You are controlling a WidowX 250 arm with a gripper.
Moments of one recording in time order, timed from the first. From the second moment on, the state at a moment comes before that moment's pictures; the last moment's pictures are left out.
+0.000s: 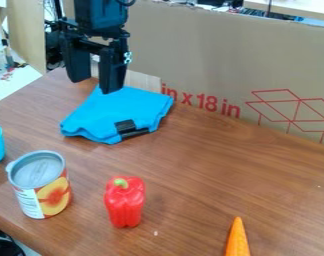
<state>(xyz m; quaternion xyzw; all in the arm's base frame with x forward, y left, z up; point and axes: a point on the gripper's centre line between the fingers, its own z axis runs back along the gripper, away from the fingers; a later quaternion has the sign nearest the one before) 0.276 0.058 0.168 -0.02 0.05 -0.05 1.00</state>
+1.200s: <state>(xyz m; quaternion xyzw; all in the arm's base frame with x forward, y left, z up) 0.162 0.096 0.128 0.03 0.25 -0.04 0.97</state>
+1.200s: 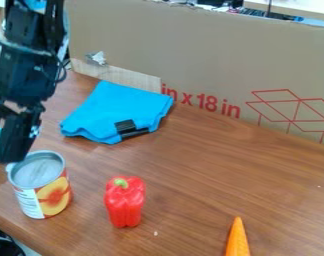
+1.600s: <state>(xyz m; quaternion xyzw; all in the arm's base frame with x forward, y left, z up) 0.135 0.090 0.101 0.00 0.33 -0.09 0.94</state>
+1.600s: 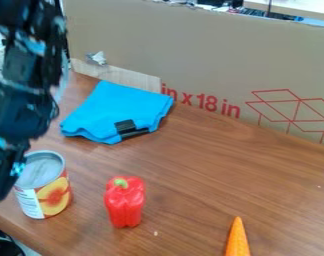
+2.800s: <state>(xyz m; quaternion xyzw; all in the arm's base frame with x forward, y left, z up) 0.226 0.072 0.050 0.04 0.20 -0.23 0.95</state>
